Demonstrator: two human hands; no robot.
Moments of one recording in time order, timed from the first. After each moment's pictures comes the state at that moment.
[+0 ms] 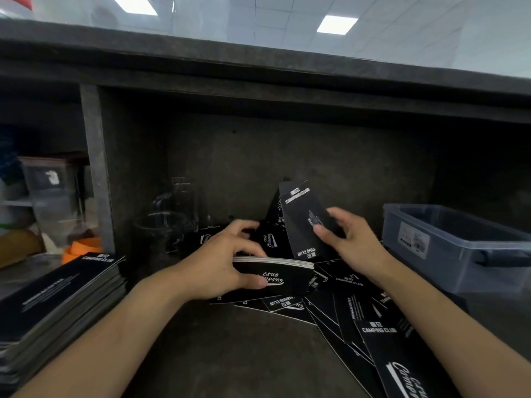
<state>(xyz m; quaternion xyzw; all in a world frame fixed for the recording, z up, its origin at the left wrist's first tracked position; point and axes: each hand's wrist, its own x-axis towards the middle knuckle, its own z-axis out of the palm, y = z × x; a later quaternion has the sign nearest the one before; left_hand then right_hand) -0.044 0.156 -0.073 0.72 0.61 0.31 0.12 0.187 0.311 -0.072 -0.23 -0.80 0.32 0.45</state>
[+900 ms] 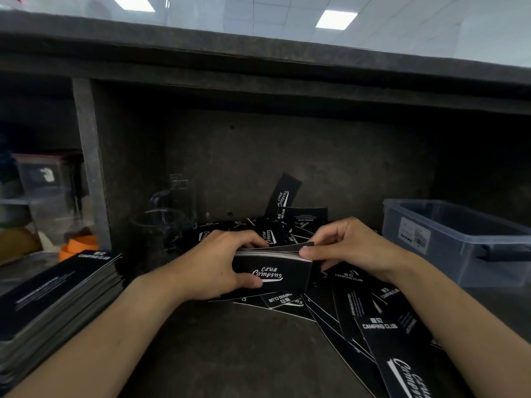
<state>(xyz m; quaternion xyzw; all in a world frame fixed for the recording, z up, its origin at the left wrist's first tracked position) -0.042 0.155 -0.073 0.73 0.63 0.27 0.06 0.197 0.283 -0.053 -0.26 -0.83 0.44 0.24</state>
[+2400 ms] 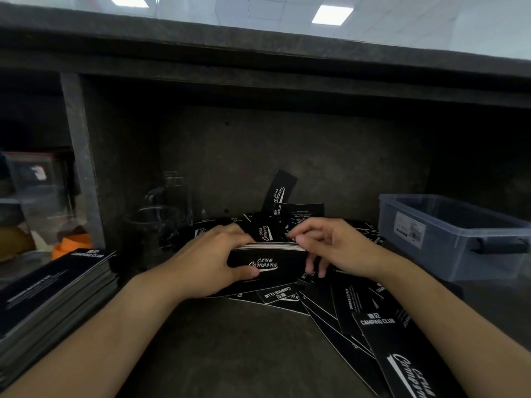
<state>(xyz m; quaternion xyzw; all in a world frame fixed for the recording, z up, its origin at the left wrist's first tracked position) -0.048 0.161 -0.081 0.73 0.64 0.22 -0.02 0.189 0.285 -0.067 -0.23 -0.85 0.40 0.25</state>
